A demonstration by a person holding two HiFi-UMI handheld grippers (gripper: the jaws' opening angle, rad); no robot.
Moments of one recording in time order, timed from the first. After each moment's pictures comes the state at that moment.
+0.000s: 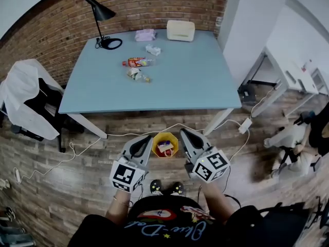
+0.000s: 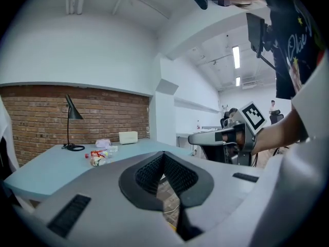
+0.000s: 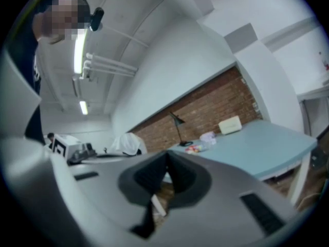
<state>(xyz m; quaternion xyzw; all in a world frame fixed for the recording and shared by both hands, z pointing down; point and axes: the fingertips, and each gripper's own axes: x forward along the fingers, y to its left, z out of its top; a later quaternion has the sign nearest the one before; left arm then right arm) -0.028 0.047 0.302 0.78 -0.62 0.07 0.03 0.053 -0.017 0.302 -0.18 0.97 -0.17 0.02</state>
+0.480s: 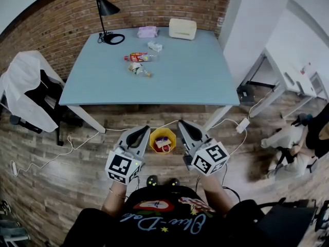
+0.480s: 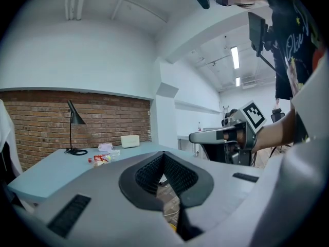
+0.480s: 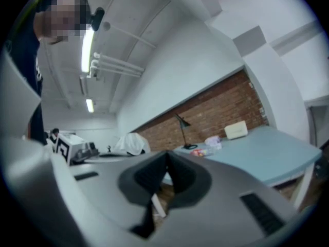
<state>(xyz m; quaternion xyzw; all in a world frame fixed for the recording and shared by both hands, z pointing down) -0.033 0.056 0.282 0.77 -0.63 0.06 0.01 0.048 -0.006 0.278 -0.16 0.98 -0.14 0.03</state>
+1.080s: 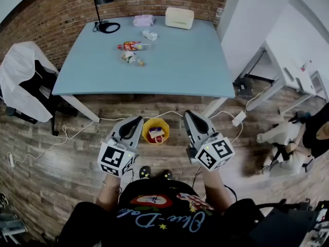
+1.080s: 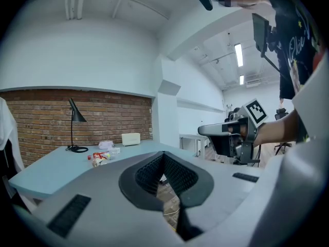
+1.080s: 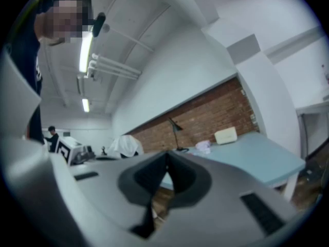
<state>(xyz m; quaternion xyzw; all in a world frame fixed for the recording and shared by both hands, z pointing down) -0.015 0.046 0.289 0.76 -0.64 0.07 0.02 0.102 -0.035 0.271 -0.19 0.97 -0.13 0.04</state>
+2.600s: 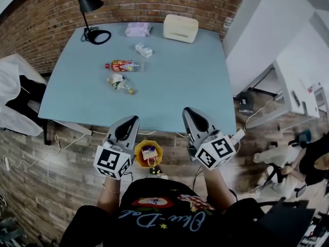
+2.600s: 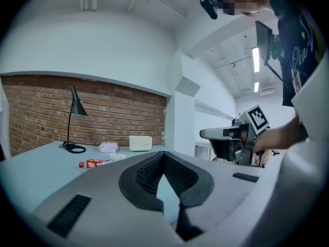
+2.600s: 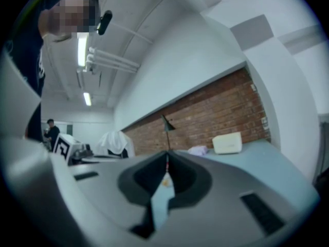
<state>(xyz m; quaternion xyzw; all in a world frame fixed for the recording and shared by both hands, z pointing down) -0.099 -0.140 0.297 0.73 -0.68 0.02 0.04 0.018 -0.234 0.273 -0.16 0.98 -0.10 0.01</state>
